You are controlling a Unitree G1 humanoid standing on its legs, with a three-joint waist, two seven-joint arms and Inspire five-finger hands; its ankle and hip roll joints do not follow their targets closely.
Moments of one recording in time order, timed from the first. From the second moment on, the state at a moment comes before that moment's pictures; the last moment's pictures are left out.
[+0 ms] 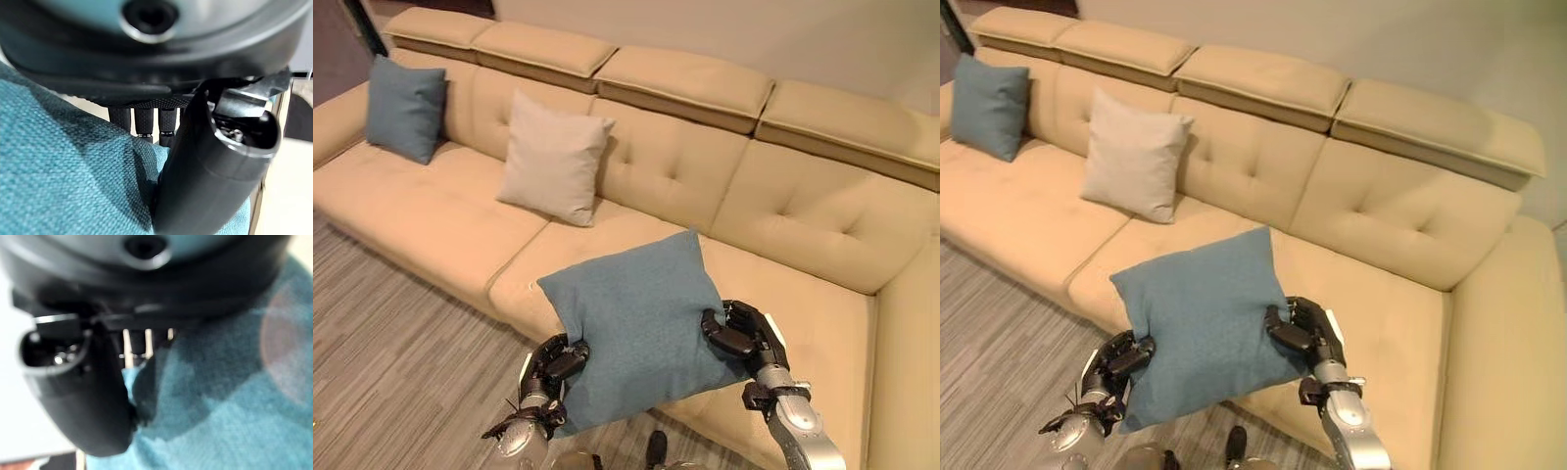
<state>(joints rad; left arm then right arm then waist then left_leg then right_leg) 0.15 0.25 -0.24 0.33 -0.67 -0.17 0.12 0.12 -0.34 0.13 0.17 0.34 -0.15 -0.08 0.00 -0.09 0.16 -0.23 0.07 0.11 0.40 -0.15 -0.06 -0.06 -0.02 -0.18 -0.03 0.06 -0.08</state>
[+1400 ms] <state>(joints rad) -0.42 0.30 -0.31 0.48 -0.51 -0.17 0.30 -0.36 -0.38 0.17 0.35 0.17 -0.14 -0.38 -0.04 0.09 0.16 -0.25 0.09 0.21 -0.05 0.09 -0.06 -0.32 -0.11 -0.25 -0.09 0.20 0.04</state>
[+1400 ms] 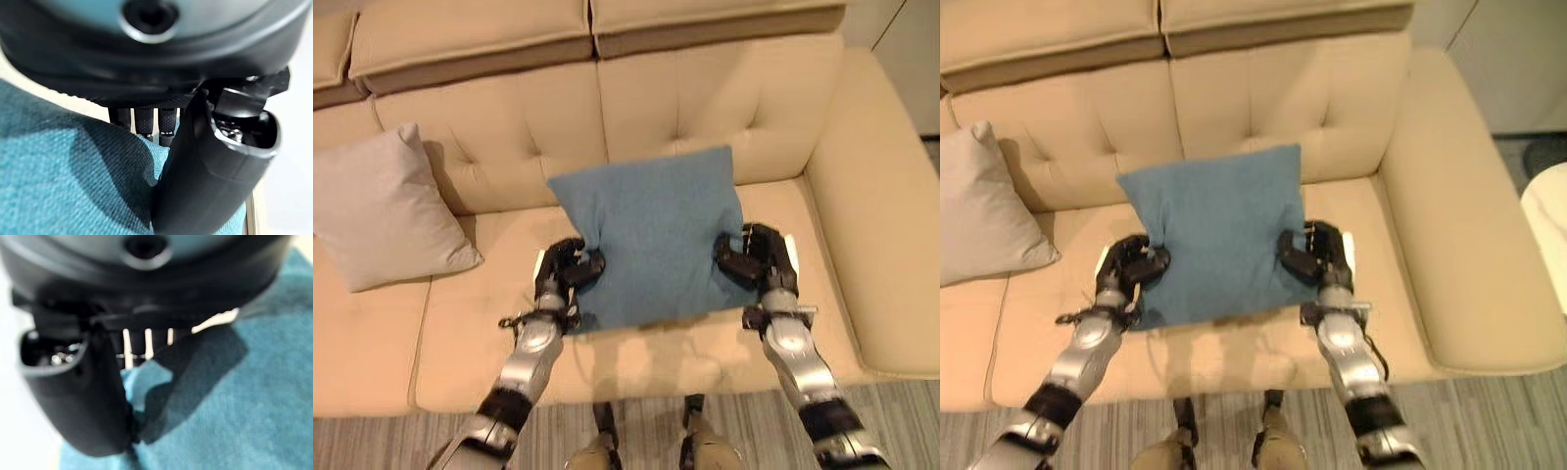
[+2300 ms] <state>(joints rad) -1.33 0.50 -0.53 1.01 -0.39 -0.19 0.44 -1.23 -0.54 0.51 0.88 0.01 -0.08 -0.59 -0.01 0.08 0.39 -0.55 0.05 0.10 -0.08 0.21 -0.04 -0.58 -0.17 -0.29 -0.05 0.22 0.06</state>
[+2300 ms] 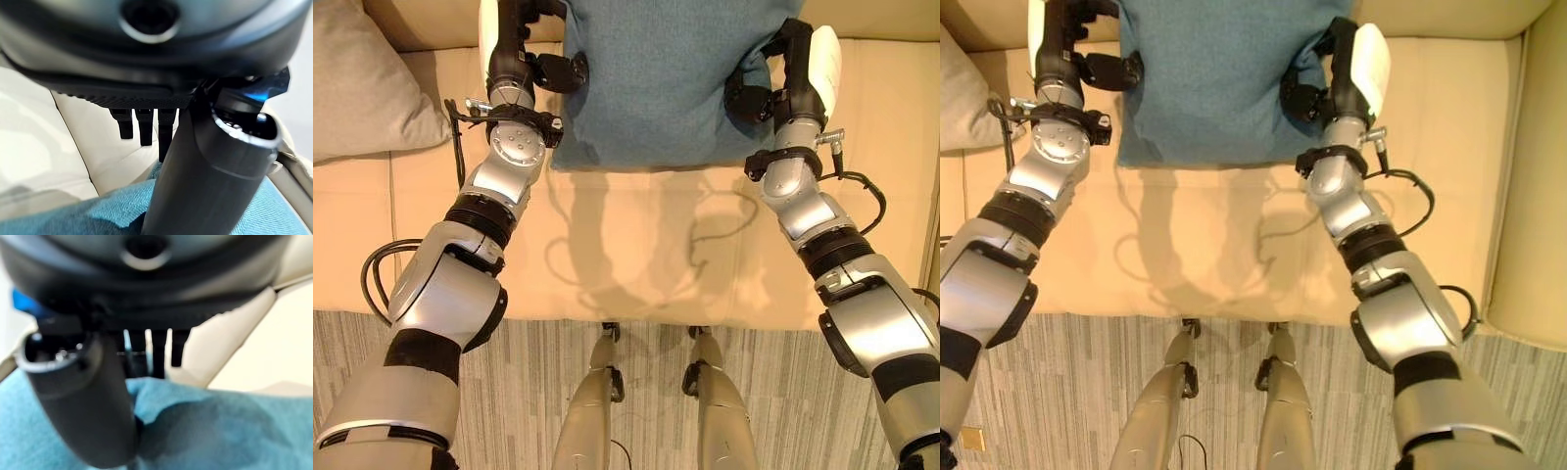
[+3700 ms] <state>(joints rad) -0.95 0.37 -0.26 0.46 -0.61 -0.28 0.45 -0.91 -0.47 0.16 0.41 0.38 -0.25 -0.49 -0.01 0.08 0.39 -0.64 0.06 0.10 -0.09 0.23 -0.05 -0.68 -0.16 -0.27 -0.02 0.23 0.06</state>
